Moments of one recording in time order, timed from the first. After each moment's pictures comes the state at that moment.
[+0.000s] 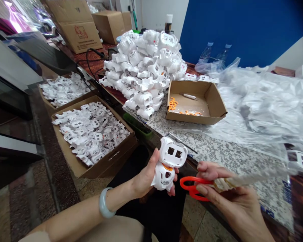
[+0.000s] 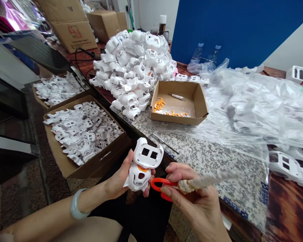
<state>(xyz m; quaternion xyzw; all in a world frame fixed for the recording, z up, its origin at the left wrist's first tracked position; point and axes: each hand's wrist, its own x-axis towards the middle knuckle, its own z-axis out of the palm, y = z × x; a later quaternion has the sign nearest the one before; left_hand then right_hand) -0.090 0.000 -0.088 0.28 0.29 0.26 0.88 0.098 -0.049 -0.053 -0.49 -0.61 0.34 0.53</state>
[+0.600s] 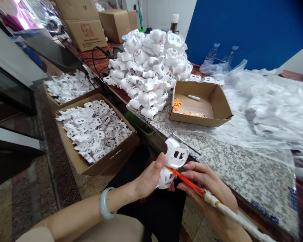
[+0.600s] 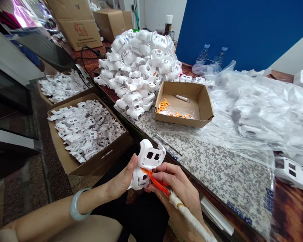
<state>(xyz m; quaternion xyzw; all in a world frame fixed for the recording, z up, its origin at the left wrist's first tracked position) -0.094 -0.005 -0.093 0.37 0.37 0.27 0.81 0.075 -0.046 -0.062 -0.48 -0.74 0.20 0.43</state>
